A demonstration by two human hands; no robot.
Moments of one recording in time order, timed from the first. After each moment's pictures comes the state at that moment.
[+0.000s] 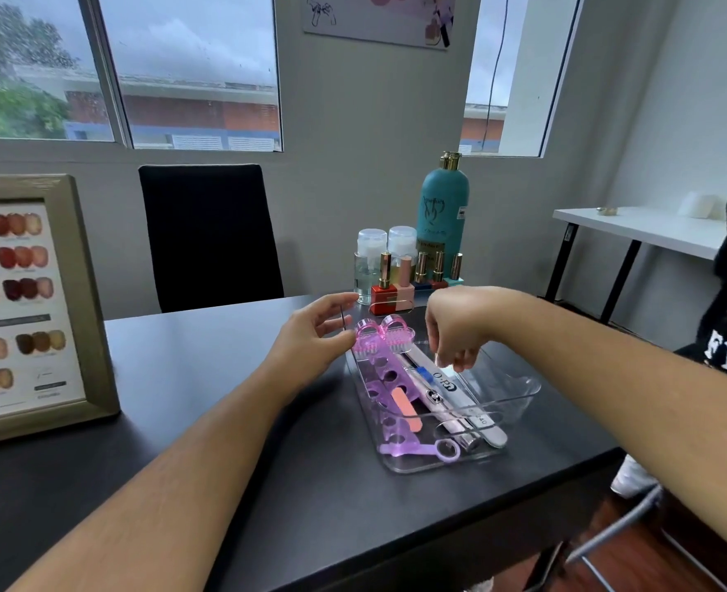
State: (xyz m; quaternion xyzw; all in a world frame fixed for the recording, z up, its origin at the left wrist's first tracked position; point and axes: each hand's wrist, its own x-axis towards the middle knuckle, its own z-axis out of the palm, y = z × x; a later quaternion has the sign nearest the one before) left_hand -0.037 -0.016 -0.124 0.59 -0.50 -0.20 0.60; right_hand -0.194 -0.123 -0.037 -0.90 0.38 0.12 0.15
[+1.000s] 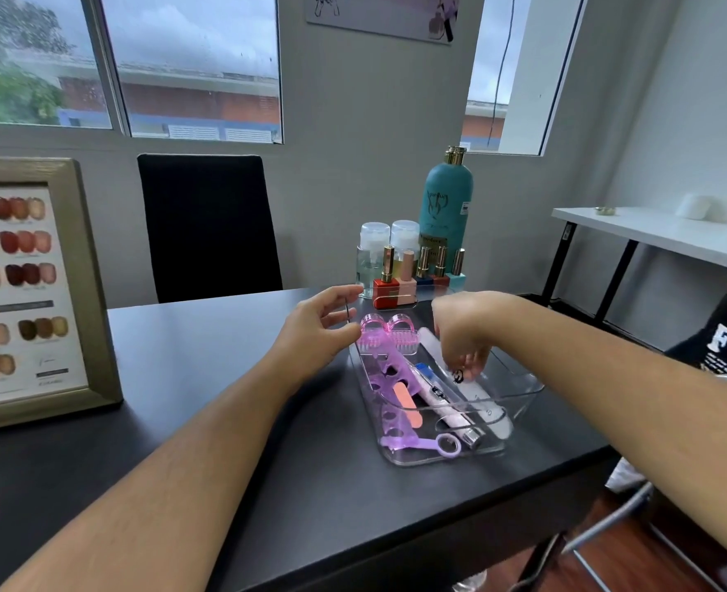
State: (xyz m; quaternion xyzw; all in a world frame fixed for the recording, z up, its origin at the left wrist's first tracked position) left_hand -0.037 -0.016 -0.124 0.60 -0.50 -0.20 0.59; right_hand -0.190 -0.113 -0.043 -0.88 0.44 0.17 0.11
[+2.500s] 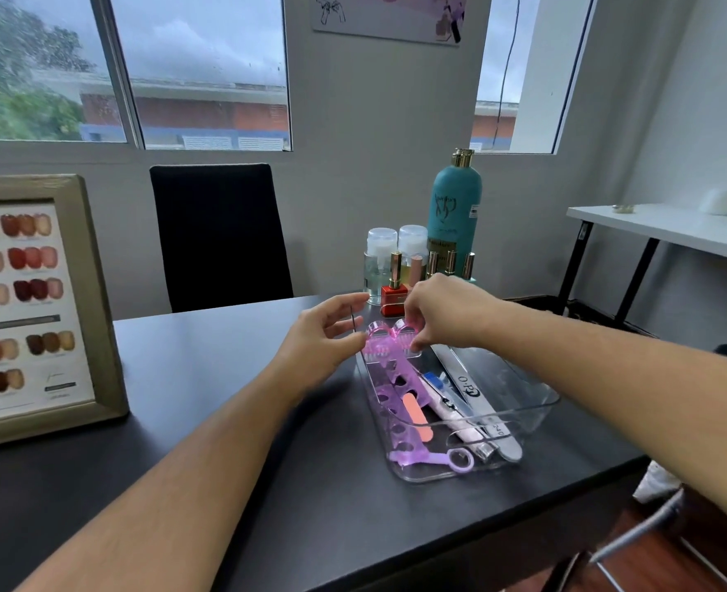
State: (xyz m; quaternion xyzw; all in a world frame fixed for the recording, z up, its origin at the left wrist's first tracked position) left_hand -0.039 -0.013 -0.121 0.60 -0.50 -0.21 0.59; right_hand -0.170 -0.142 -0.060 -0.97 0.24 -0.05 -0.05
